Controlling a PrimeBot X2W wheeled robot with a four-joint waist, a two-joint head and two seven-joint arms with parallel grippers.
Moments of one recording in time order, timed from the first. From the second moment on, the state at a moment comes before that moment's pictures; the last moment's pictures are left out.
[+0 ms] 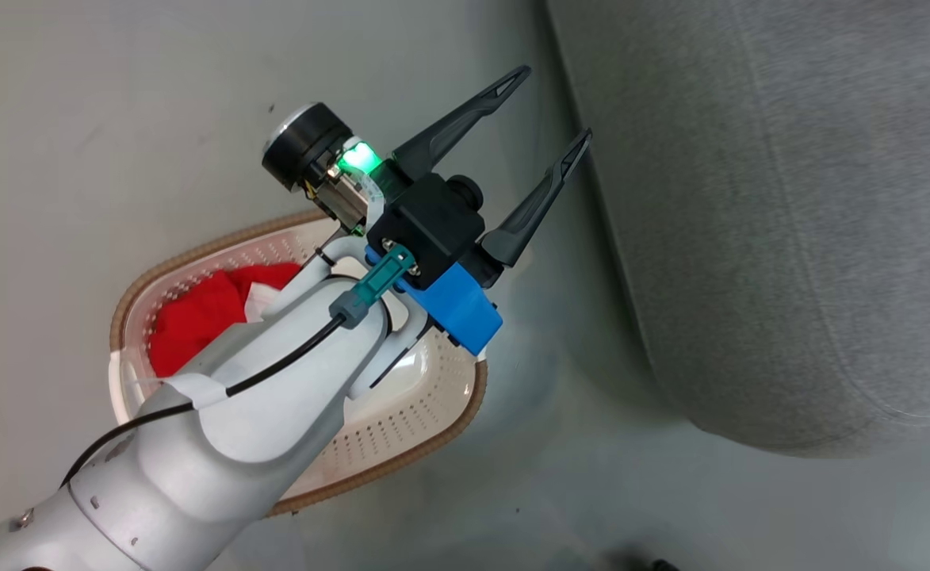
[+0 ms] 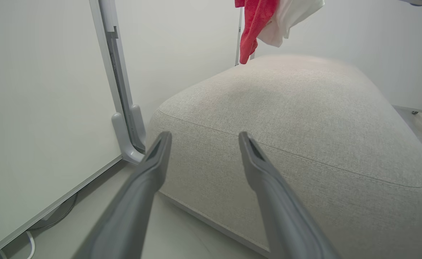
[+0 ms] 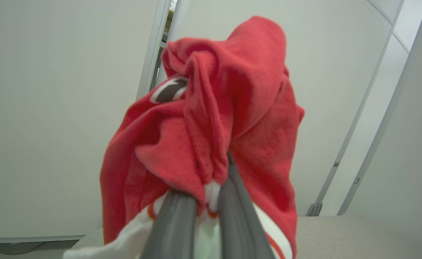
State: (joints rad) left arm -0.90 0.26 -0.92 0.29 -0.38 -0.03 -0.20; right arm -0.88 -0.36 -0.30 0.25 0.11 0.13 -0.26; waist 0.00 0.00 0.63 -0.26
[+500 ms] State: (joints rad) left arm -0.94 0.25 -0.93 0.31 -0.37 -0.03 -0.21; right arm -0.87 -0.37 -0.31 0.63 0.13 0.13 -0.26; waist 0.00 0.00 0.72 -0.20
